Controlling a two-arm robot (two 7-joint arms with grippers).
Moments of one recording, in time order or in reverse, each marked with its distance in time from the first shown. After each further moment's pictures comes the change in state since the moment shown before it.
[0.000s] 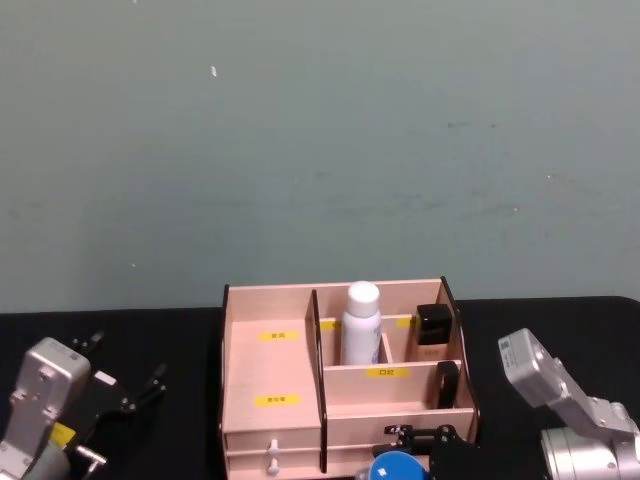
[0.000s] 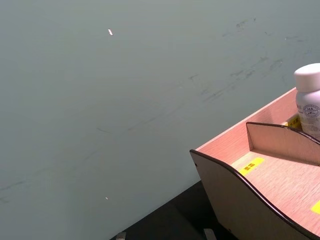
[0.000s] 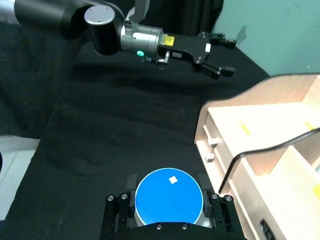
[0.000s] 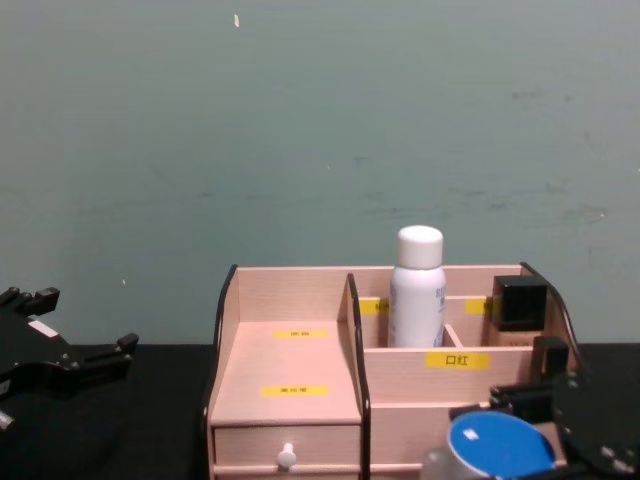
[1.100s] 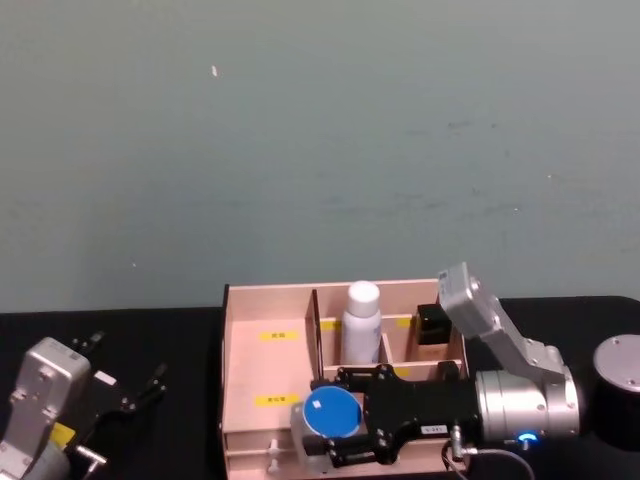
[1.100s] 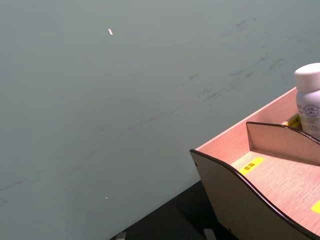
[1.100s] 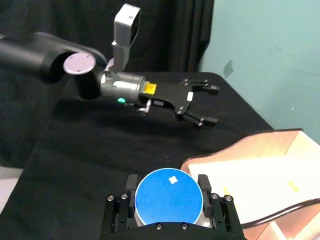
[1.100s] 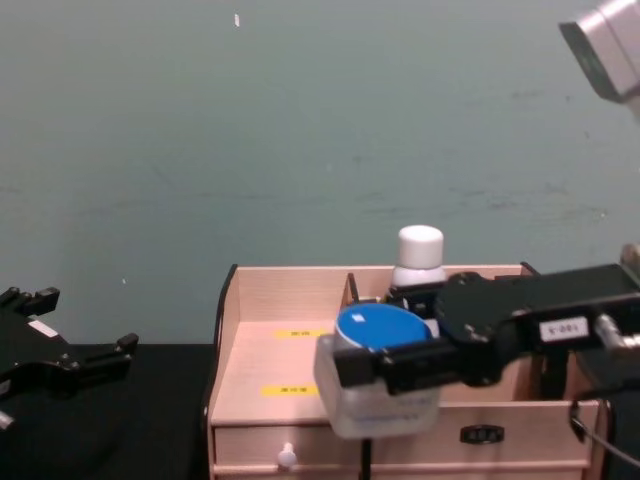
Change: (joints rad) left arm 0.000 0.000 0.000 0.000 0.000 0.000 0.000; right arm 0.117 -0.128 -0.033 0.036 0.026 0.062 -0.067
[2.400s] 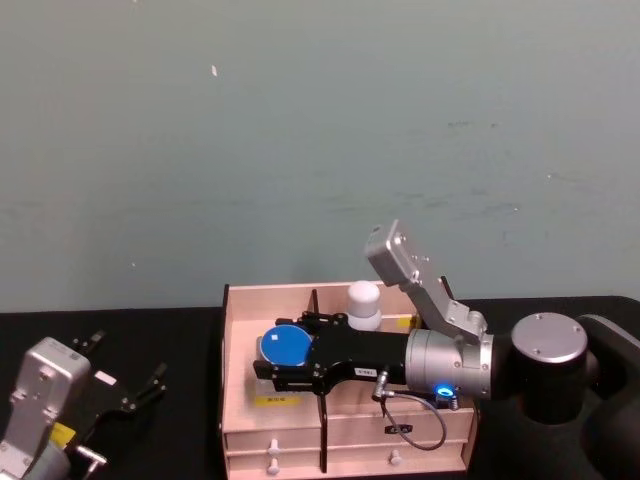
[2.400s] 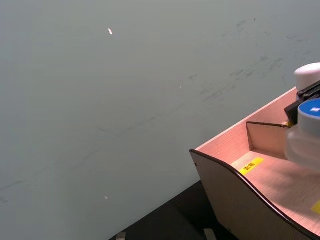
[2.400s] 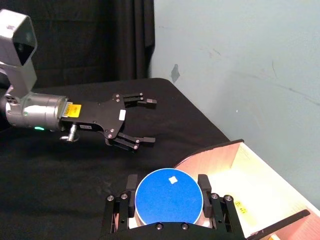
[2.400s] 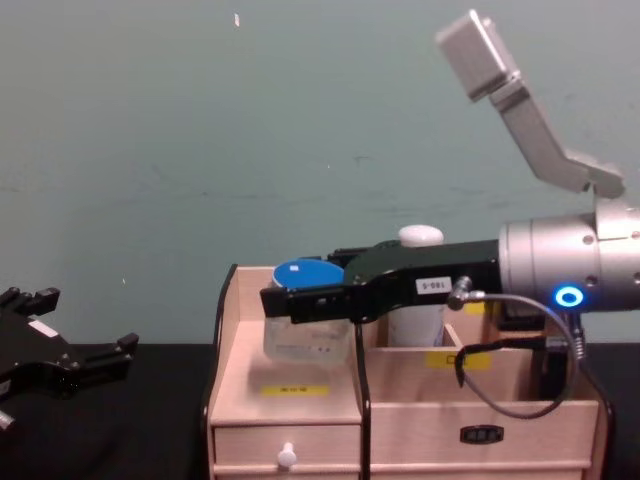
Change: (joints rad) left arm 0.000 0.000 0.000 0.000 0.000 0.000 0.000; right arm 0.090 -0.223 0.022 0.224 -0.083 0.017 -0.189
